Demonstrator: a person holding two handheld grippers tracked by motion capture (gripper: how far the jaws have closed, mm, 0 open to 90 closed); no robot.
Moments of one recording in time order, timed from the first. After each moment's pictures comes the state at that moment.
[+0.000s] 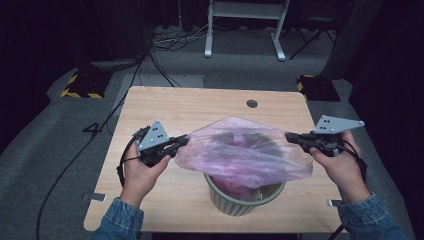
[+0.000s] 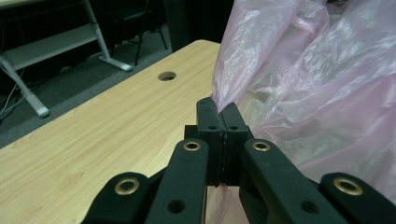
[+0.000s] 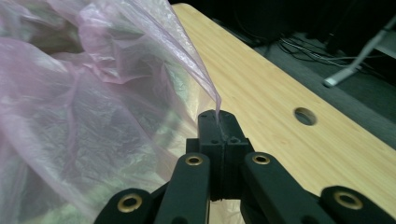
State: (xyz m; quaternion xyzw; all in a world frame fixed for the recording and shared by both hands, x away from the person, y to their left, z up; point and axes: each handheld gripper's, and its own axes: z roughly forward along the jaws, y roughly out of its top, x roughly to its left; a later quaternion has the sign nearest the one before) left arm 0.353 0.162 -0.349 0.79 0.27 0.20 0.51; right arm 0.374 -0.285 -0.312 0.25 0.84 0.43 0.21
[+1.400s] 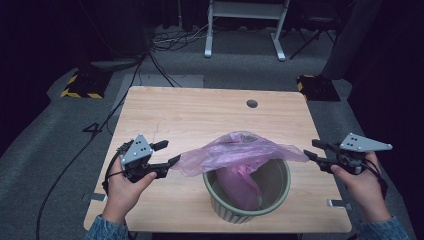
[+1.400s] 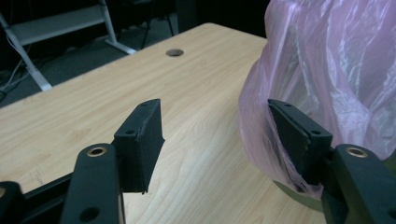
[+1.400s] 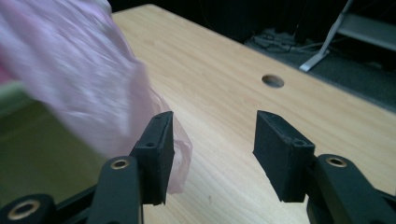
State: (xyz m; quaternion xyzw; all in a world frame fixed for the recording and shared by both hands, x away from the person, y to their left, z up) left arm 0.317 0.198 -0.365 0.78 0.30 0.20 0.52; right arm 0.342 -0.351 -0.347 0.31 0.80 0.47 0.23
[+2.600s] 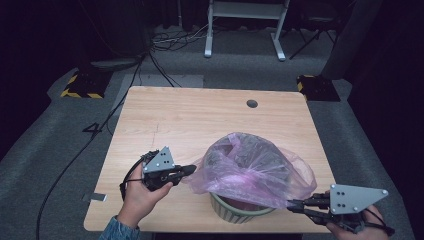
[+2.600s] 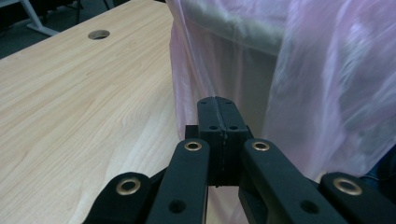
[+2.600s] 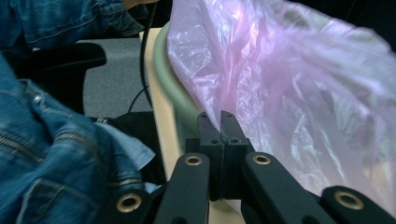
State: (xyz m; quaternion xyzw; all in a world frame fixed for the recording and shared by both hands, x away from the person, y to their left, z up) left arm 0.307 0.156 -0.382 0.83 0.23 0.11 0.50; right arm 0.230 -0.280 -0.328 0.09 0.87 0.48 0.10
